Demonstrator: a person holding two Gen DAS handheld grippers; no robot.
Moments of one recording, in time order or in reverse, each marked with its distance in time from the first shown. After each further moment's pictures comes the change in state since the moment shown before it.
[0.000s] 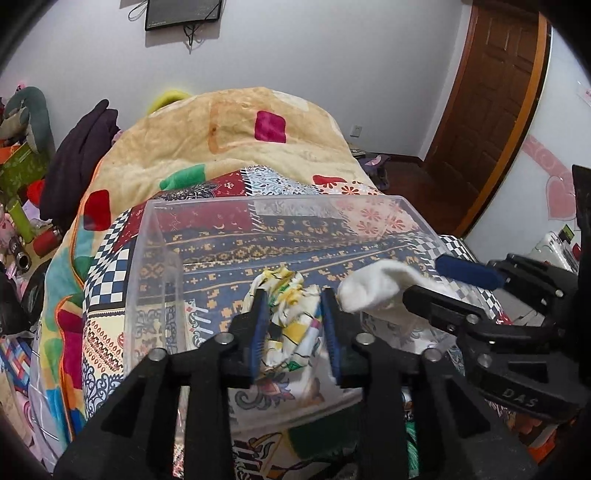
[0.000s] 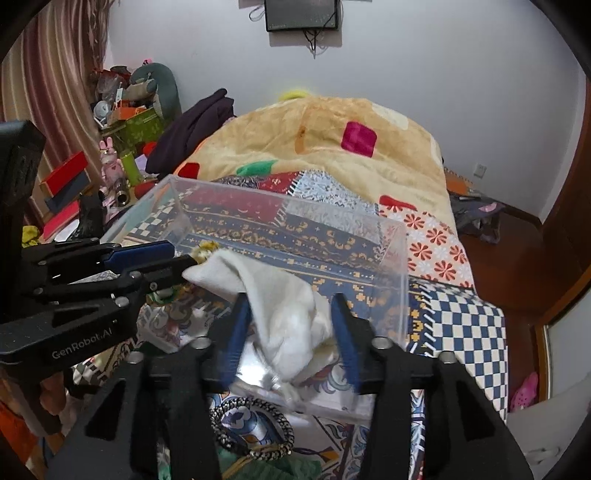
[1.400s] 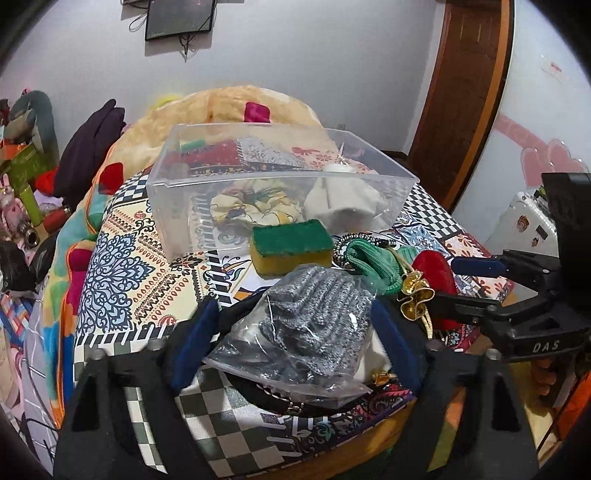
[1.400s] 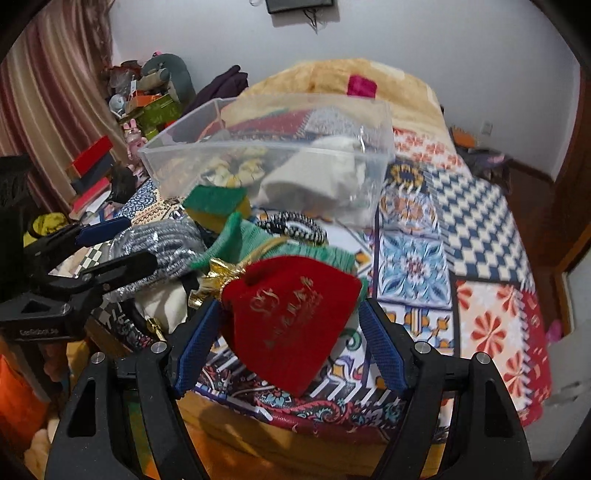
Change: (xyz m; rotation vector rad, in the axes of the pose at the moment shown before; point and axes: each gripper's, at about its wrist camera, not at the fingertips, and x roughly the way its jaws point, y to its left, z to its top) left arm -0.070 -0.025 -0.129 0.051 -0.041 -0.011; right arm -0.043 0.002 -0.119 0.091 0.087 0.112
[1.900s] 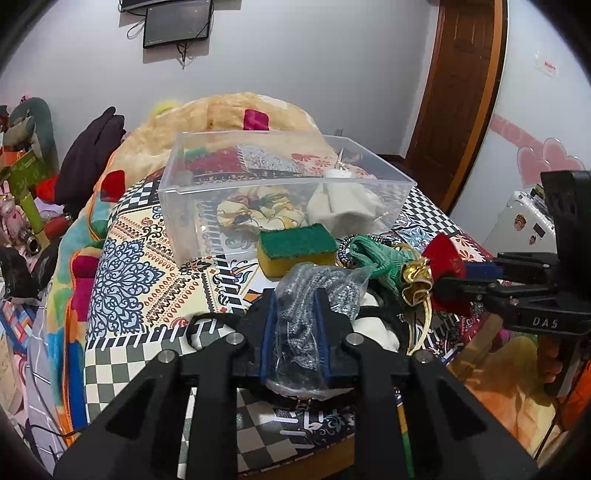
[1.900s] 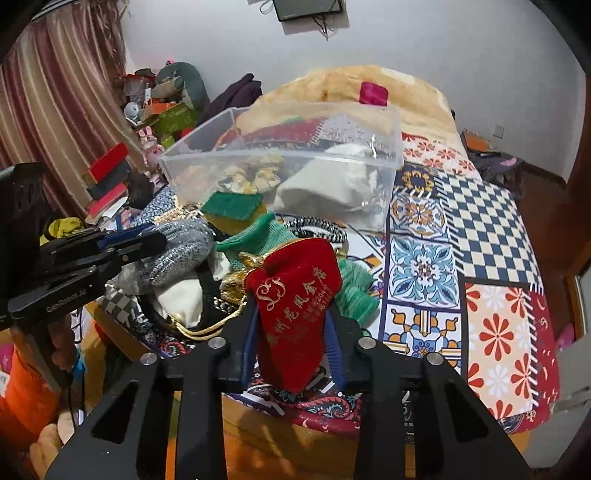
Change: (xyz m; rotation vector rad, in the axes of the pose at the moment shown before) left arm -0.011 0.007 -0.001 0.012 -0.028 -0.012; right arm -0.017 0.006 -0.004 -0.019 -0.045 0.051
